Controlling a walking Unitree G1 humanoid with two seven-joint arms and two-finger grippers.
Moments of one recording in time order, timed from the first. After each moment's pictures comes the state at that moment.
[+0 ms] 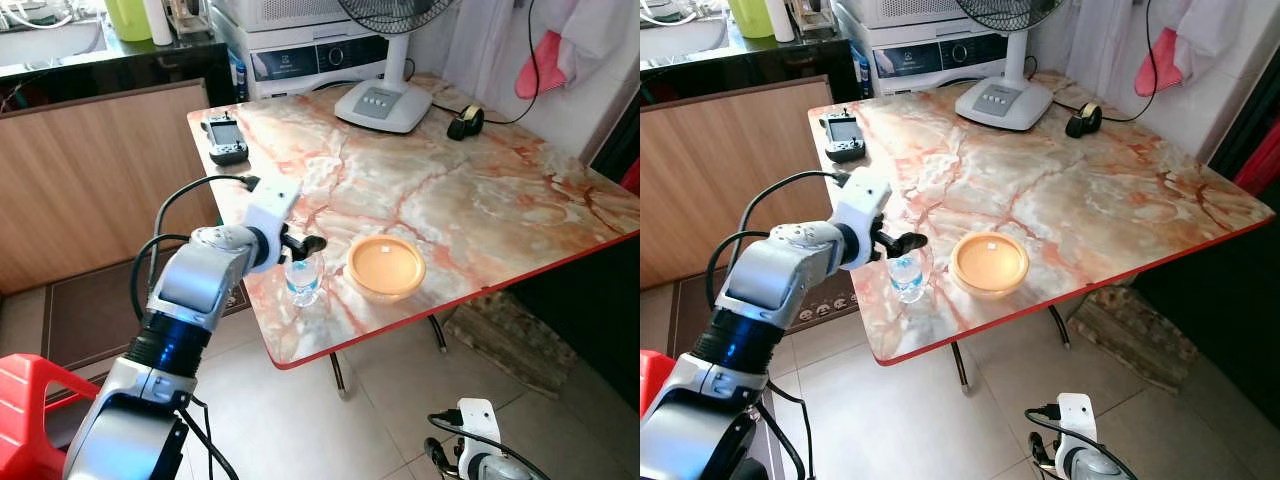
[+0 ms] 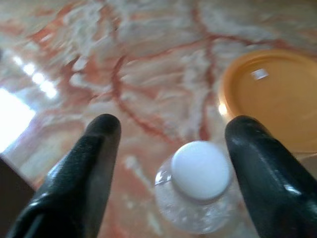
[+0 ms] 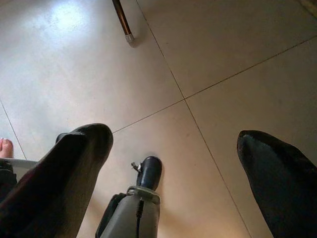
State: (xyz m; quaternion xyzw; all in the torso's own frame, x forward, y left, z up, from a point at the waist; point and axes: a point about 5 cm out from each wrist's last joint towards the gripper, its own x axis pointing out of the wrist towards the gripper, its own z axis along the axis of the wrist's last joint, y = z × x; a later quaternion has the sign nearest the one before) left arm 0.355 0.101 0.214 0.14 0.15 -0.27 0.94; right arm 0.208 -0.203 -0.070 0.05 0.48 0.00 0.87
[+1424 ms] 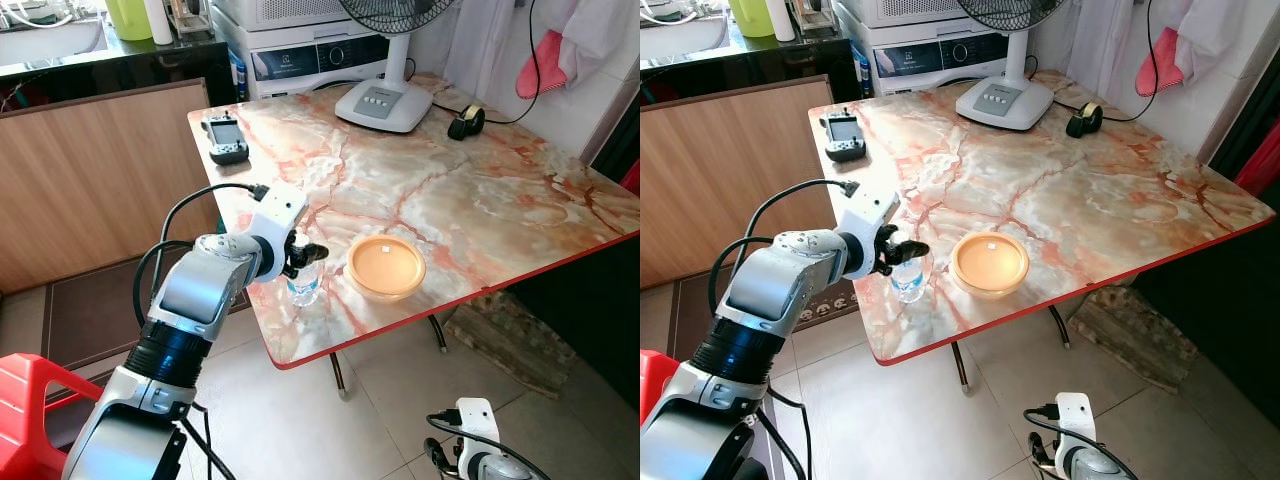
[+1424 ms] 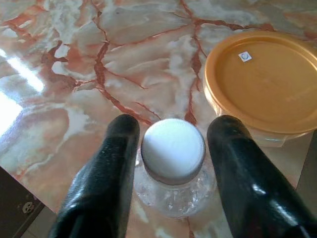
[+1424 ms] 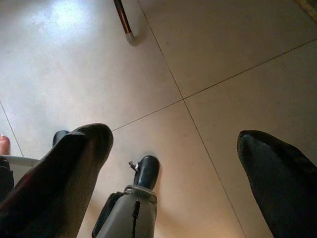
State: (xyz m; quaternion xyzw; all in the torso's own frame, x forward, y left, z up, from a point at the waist) left arm 0.349 0.101 0.204 0.14 0.17 -0.28 0.93; right arm 0.209 -0.203 -0.069 0.04 0.49 0.00 0.87
